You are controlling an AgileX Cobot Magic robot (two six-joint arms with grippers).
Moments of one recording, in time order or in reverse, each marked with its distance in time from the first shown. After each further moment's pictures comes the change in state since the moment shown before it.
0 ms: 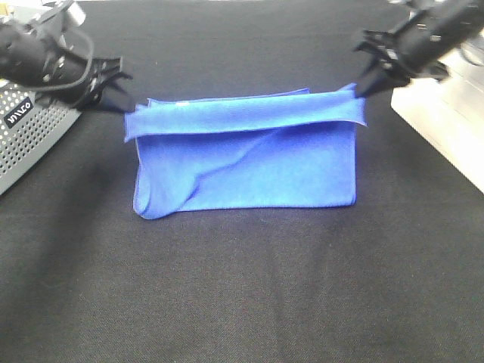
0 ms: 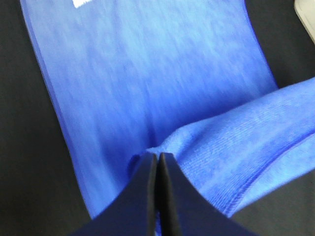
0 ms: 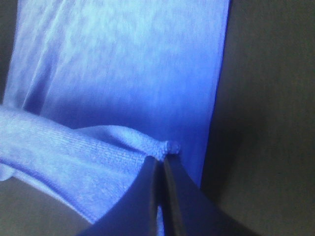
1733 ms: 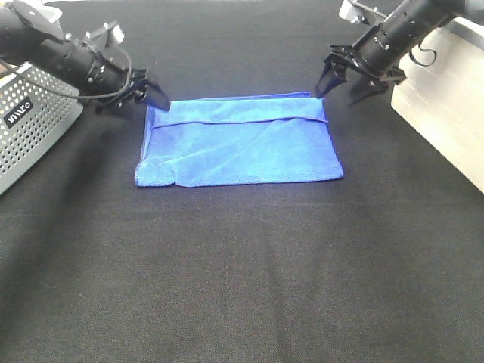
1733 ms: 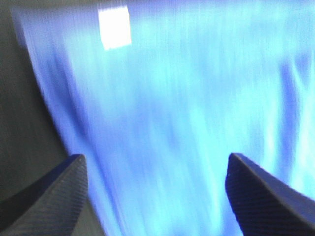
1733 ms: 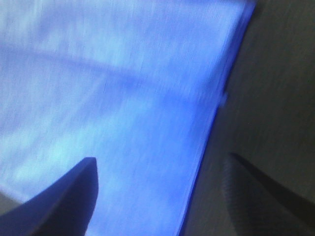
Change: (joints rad) left arm 0.051 0.484 -0.630 0.217 0.314 -0.225; right arm 0.008 0.450 -0.665 -0.102 0.323 0.149
